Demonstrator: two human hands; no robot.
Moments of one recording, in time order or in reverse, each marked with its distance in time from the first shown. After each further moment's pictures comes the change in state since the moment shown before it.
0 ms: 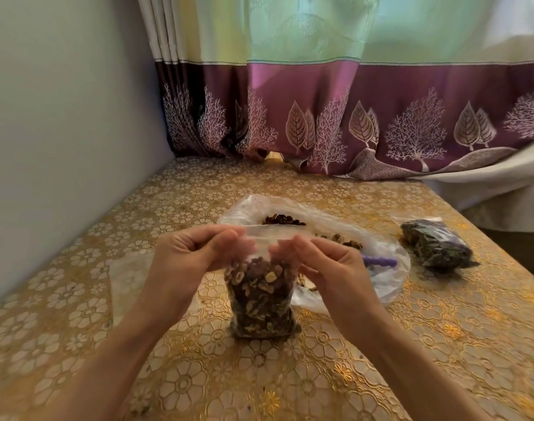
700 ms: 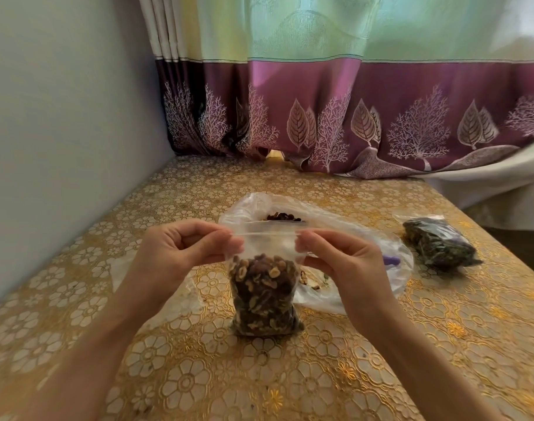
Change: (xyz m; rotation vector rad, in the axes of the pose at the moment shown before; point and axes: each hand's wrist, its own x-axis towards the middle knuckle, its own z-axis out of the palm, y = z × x) left_hand 0.002 0.008 -0.020 0.120 -0.111 0.011; right_hand -0.001 -0.008 -0.004 -0.060 0.140 -0.035
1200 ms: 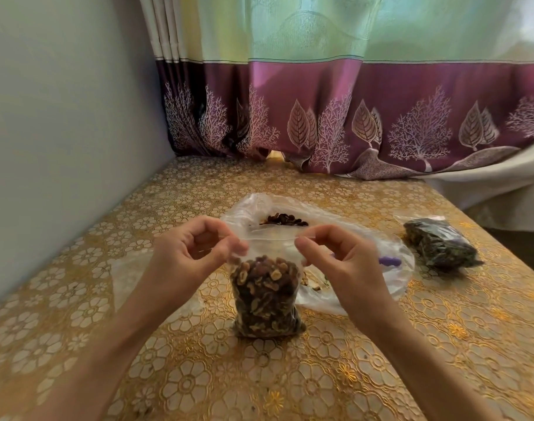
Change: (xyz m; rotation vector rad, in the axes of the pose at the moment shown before) left_hand -0.002 -0.003 0.010 0.141 -0.013 0.058; right_hand 0.001 0.001 0.002 -0.206 -0.061 -0.128
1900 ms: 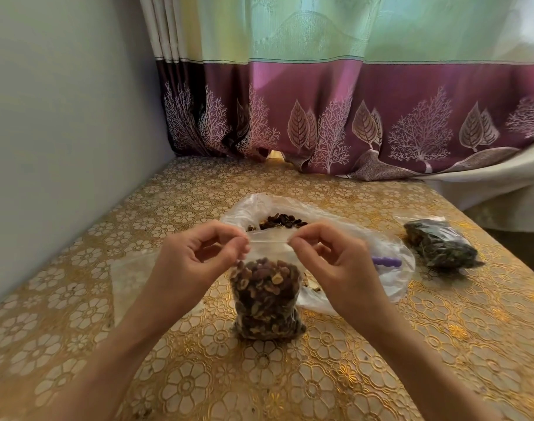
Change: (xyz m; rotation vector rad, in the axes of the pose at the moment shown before) left_hand -0.003 0.006 0.010 0.079 0.033 0.077; right_hand 0.002 -0.003 0.005 -0.225 -0.056 -0.138
